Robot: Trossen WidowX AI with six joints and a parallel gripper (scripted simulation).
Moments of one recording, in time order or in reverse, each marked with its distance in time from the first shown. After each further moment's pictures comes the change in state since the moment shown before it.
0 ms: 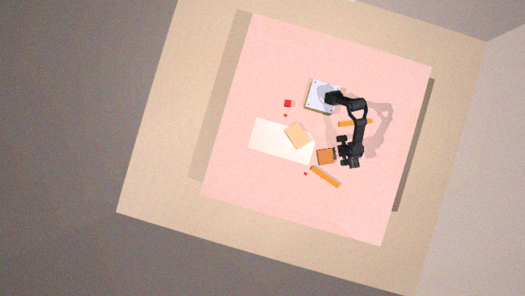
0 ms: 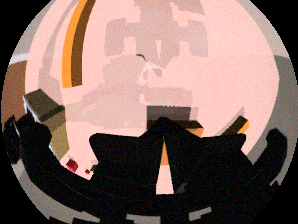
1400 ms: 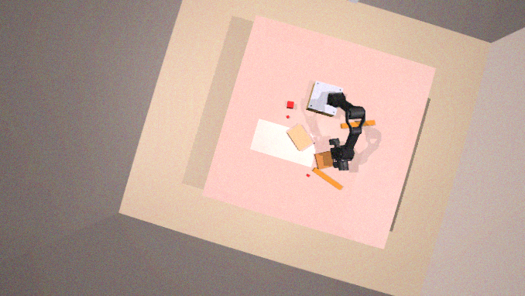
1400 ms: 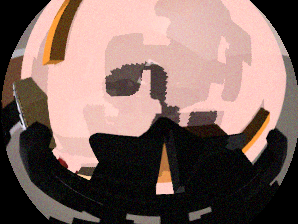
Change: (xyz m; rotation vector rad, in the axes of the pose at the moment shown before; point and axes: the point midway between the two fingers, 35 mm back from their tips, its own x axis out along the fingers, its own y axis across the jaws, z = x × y) arm 0.049 0.003 -0.047 -0.012 0.003 0.017
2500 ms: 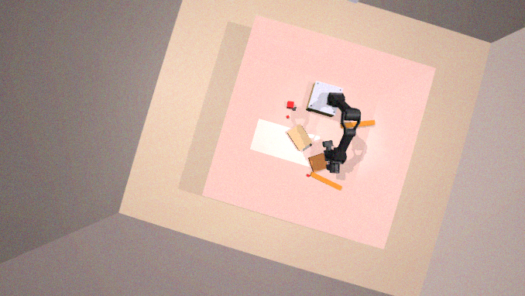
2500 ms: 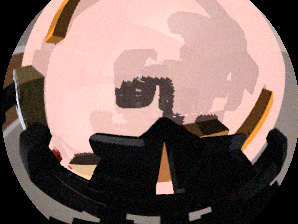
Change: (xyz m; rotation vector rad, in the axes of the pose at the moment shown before) arm -0.002 -0.007 -0.045 0.002 0.004 -0.003
